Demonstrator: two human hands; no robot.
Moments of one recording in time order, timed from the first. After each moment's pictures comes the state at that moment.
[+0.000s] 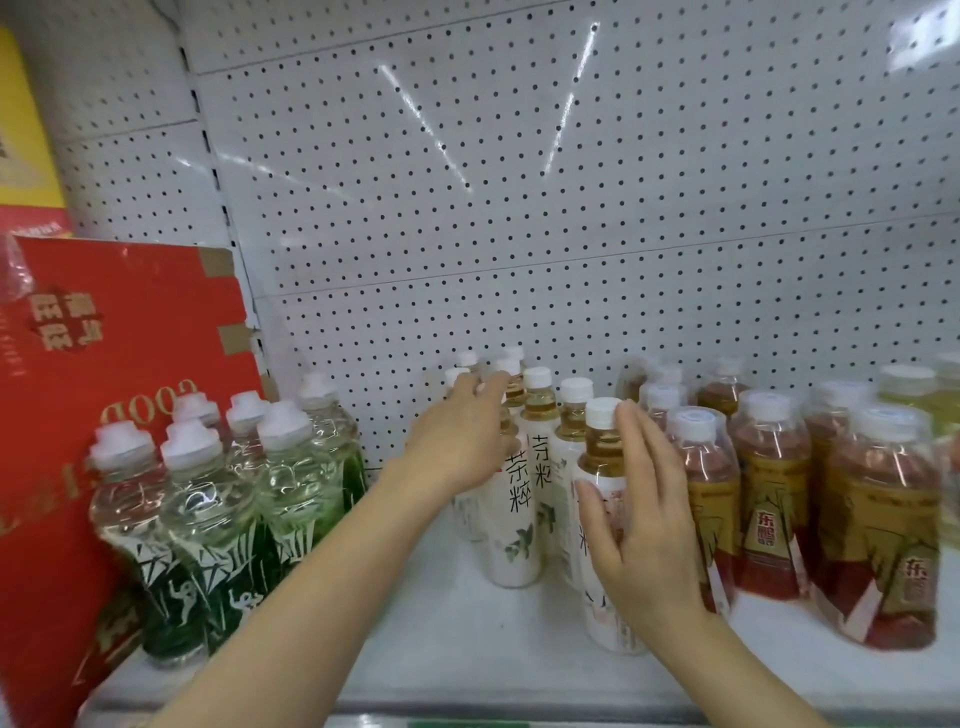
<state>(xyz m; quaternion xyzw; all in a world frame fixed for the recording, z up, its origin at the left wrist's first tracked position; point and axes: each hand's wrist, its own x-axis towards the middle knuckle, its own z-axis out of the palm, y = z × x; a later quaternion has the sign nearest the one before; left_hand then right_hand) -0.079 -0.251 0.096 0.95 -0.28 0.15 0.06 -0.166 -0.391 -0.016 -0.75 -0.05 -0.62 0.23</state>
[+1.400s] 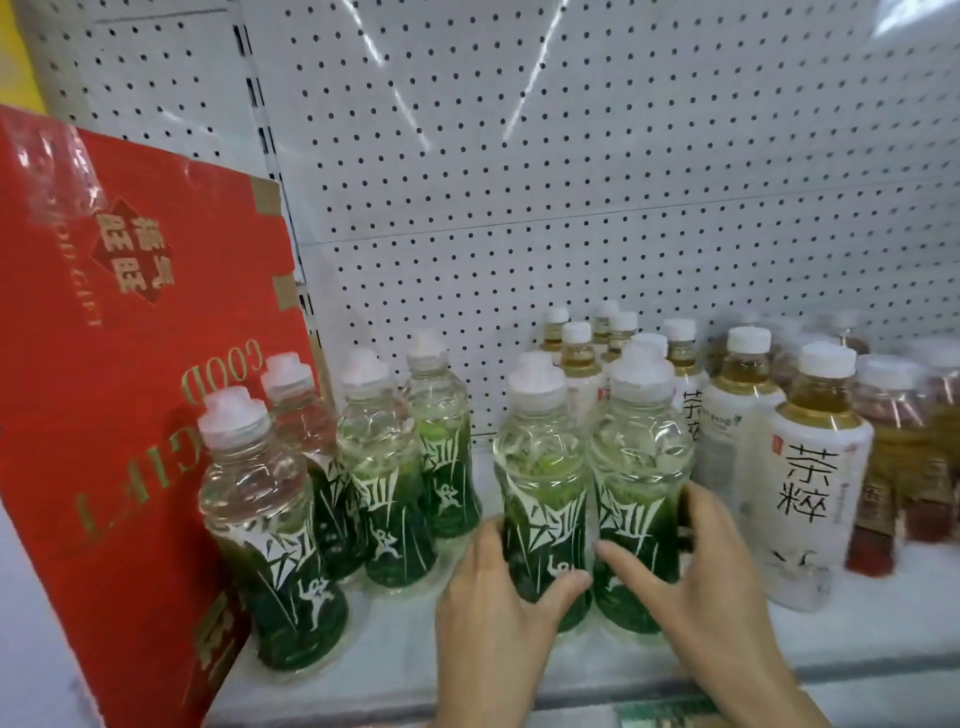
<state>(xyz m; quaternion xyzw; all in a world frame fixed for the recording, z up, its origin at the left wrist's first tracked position) -0.095 -0.101 -0.037 0.90 -0.19 0.06 0.38 -0.157 -0.252 -0.043 -0.83 0.16 -0.39 0.37</state>
